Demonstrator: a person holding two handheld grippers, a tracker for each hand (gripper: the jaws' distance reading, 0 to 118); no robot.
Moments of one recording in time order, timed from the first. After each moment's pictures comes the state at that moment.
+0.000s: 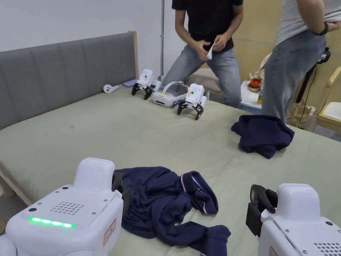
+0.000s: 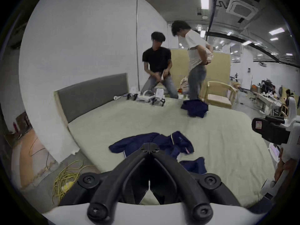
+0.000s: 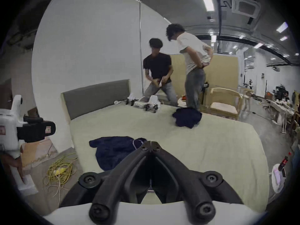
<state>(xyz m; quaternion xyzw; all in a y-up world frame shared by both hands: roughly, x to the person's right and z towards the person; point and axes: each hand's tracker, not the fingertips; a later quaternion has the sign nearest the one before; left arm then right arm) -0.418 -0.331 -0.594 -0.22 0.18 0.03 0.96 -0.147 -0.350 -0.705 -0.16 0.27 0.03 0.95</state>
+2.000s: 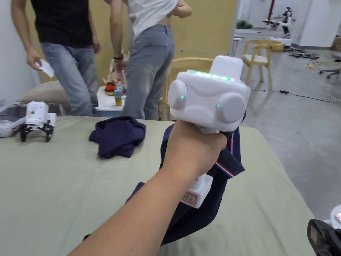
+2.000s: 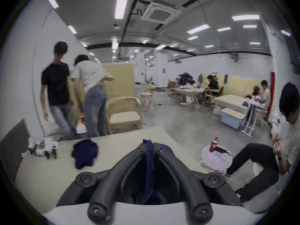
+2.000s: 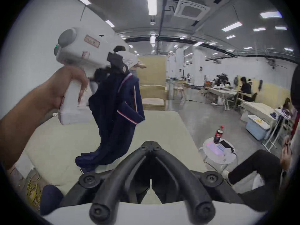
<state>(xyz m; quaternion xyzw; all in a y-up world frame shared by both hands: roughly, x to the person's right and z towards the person) 0.004 -0.220 -0.877 -0.16 -0.28 -0.05 0.95 0.125 -0.311 -0.591 -0.16 -0.06 0.00 0.99</state>
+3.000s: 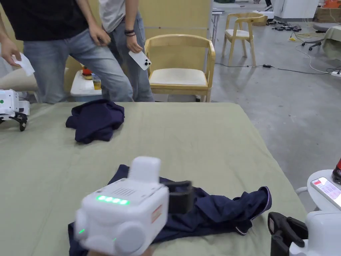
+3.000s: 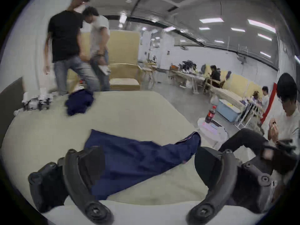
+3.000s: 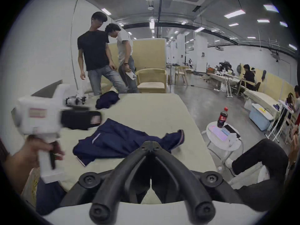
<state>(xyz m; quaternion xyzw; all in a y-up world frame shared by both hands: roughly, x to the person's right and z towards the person) -0.113 -0.386 -0.766 -0.25 -0.22 0.02 0.94 0.145 -0.368 -0.613 -0.22 -0.03 -0.02 0.97</state>
